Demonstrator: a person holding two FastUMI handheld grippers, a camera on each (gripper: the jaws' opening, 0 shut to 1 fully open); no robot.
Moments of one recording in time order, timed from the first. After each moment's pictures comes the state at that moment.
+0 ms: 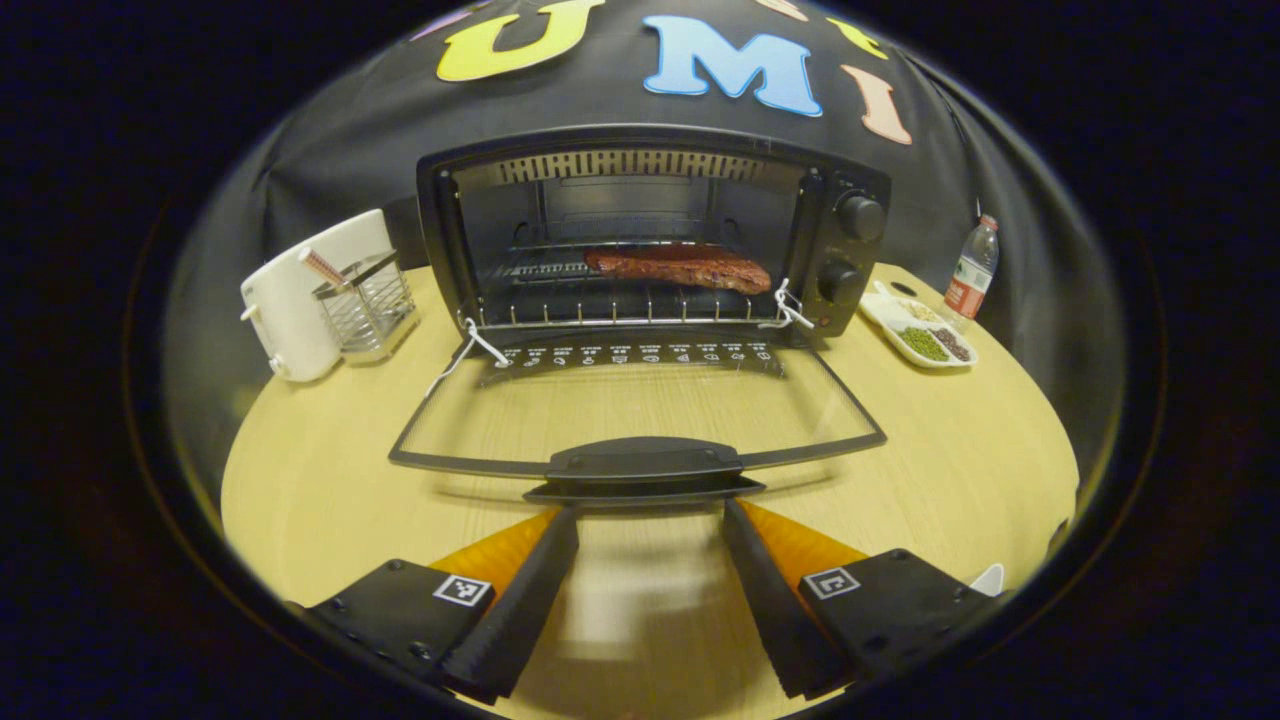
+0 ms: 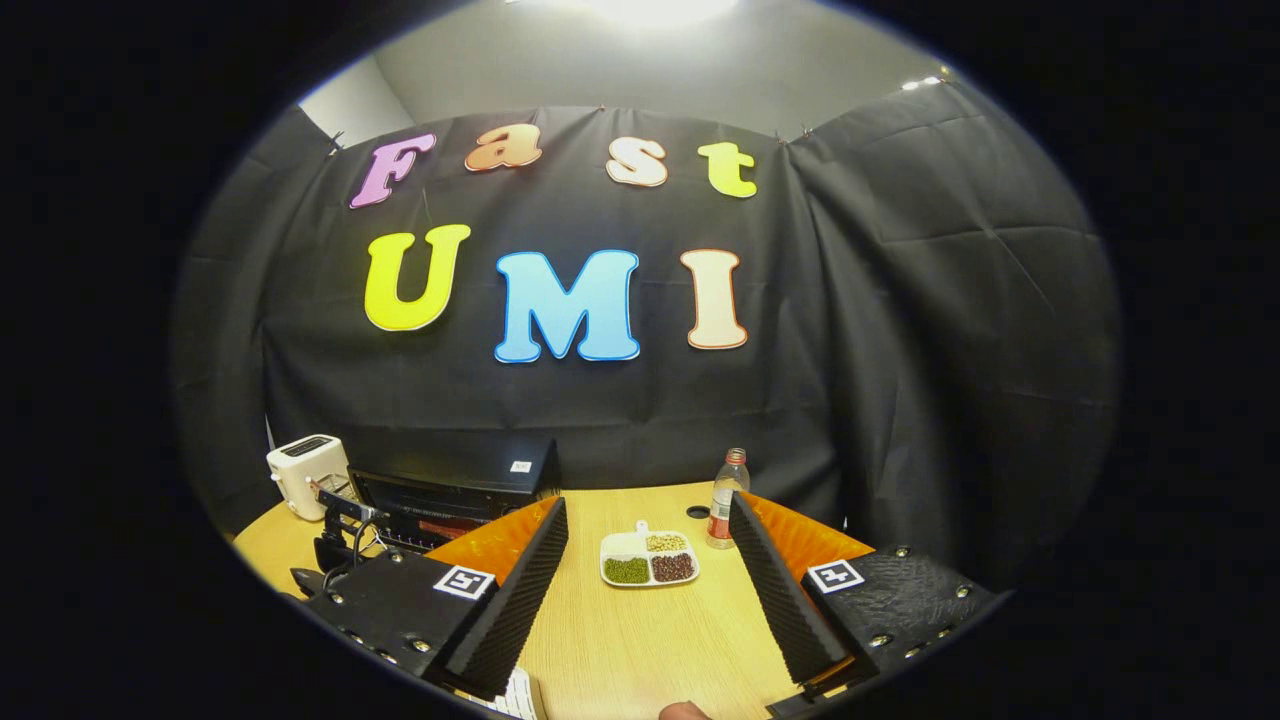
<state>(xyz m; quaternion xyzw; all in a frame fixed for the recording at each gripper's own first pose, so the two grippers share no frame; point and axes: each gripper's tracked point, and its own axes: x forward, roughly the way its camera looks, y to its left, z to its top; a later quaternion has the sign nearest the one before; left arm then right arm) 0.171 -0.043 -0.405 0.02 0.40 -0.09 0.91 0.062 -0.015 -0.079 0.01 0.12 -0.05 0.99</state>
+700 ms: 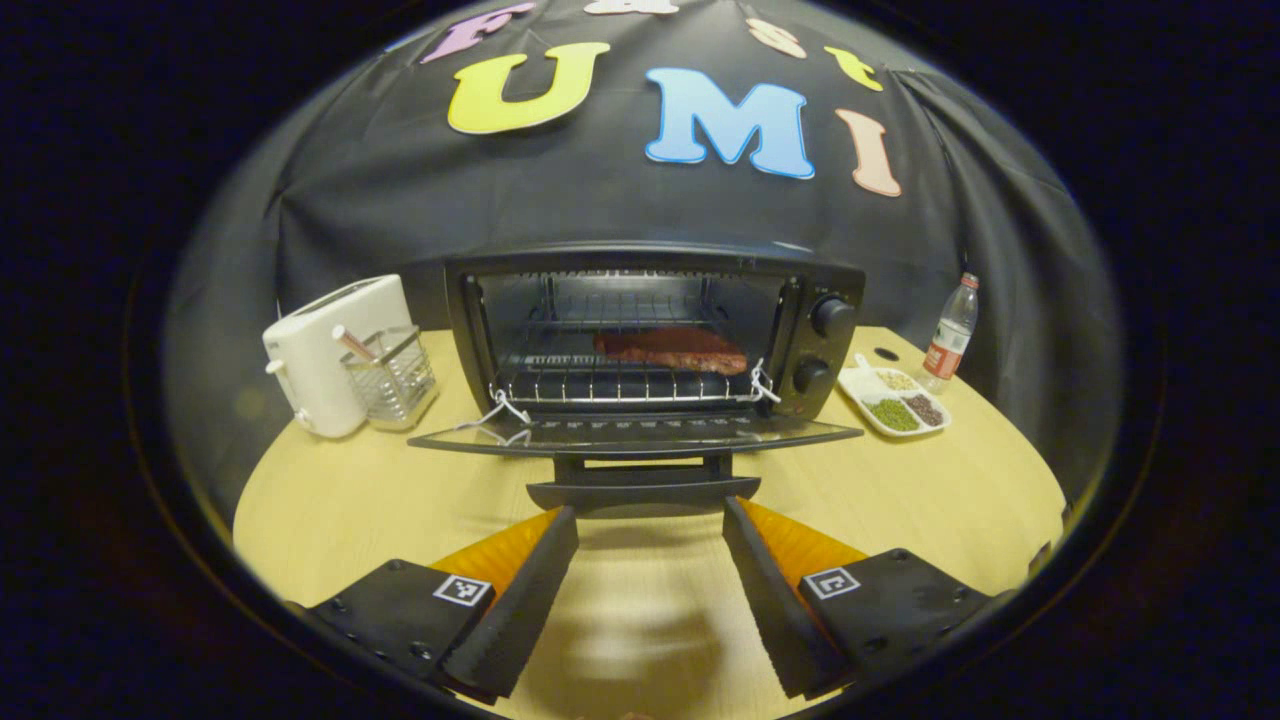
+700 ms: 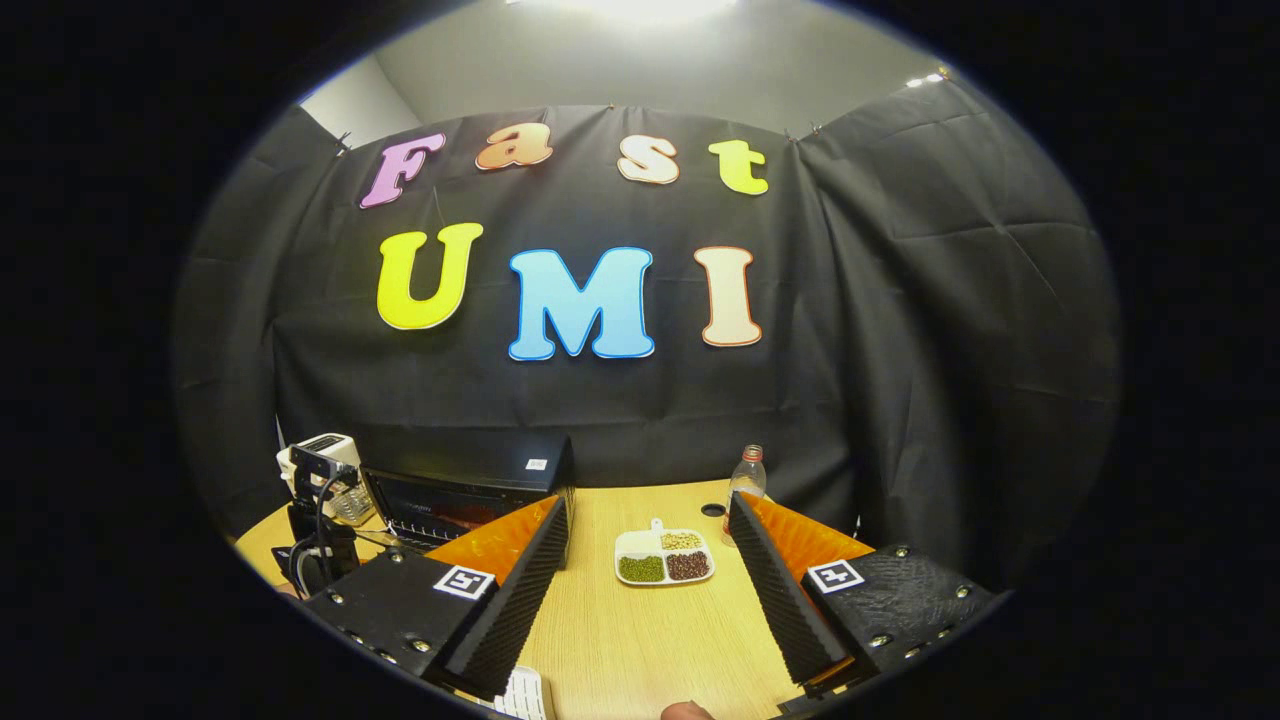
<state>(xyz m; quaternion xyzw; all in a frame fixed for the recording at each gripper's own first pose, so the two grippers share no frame) 0.175 -0.041 -0.335 0.01 0.30 -0.09 0.95 0.065 -0.004 -0.085 0.02 0.13 -0.04 0.99</state>
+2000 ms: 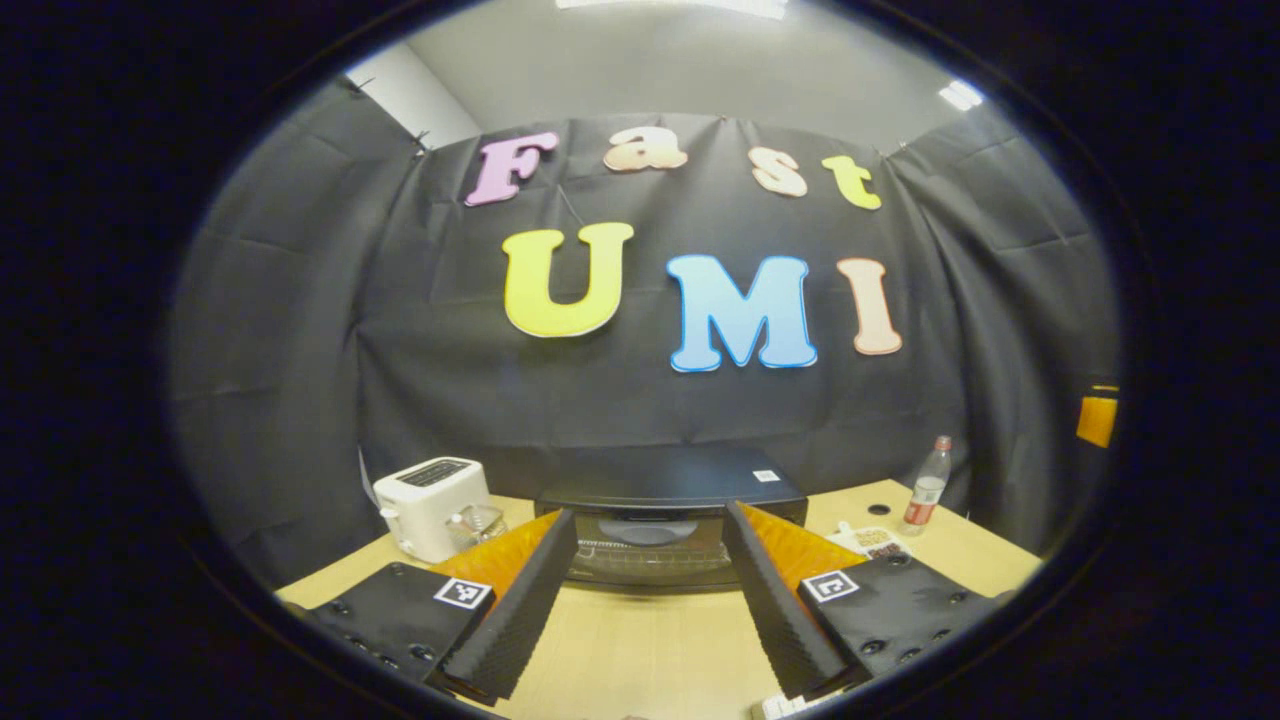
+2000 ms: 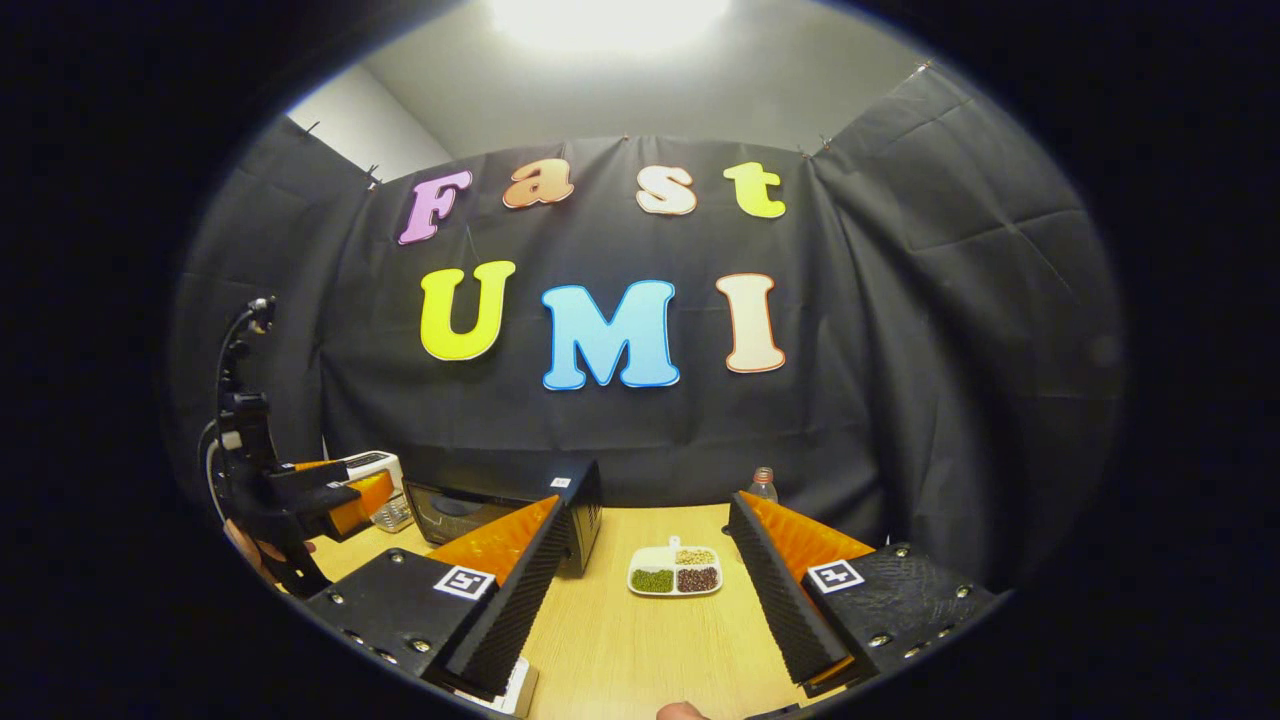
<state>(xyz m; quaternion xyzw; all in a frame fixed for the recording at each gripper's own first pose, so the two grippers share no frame) 0.097 -0.045 -0.095 0.00 0.07 0.00 1.00 0.030 -0.045 -0.058 0.03 0.08 0.04 1.00</state>
